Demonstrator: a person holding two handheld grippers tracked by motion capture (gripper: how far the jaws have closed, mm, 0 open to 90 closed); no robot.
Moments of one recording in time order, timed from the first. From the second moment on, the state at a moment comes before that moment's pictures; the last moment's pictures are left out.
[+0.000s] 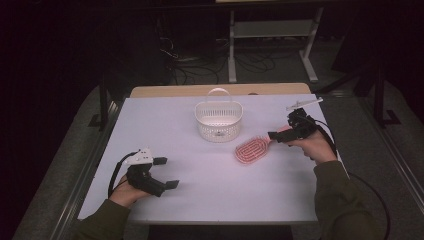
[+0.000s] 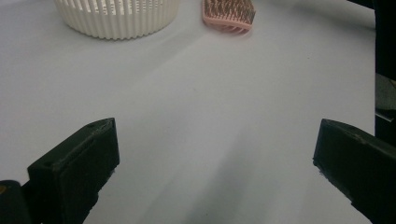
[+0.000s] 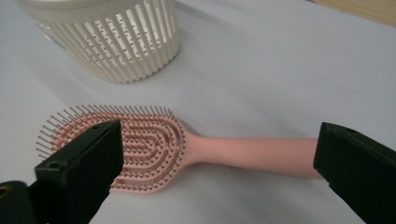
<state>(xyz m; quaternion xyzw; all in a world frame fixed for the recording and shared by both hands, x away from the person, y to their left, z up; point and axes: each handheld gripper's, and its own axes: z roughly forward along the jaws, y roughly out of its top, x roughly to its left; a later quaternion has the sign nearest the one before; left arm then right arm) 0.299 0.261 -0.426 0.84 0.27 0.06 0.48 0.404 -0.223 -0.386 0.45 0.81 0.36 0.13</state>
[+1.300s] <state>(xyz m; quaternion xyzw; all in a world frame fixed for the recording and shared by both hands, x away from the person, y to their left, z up) 0.299 0.261 -0.426 0.84 0.27 0.05 0.48 0.446 -0.231 -0.401 0.48 0.80 0.31 0.16</state>
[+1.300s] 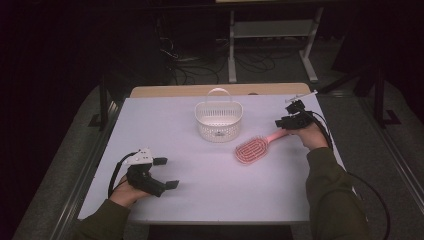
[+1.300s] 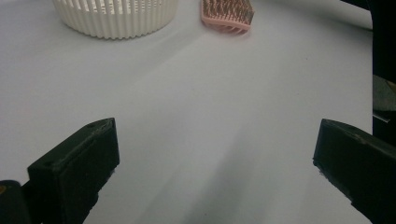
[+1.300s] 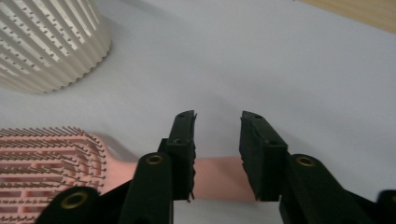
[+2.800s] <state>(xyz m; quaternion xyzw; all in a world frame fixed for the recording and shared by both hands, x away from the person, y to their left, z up) 0.299 0.260 -0.427 0.84 0.27 0.05 0.48 0.472 -0.238 -0.425 0.49 0.82 0.25 0.15</state>
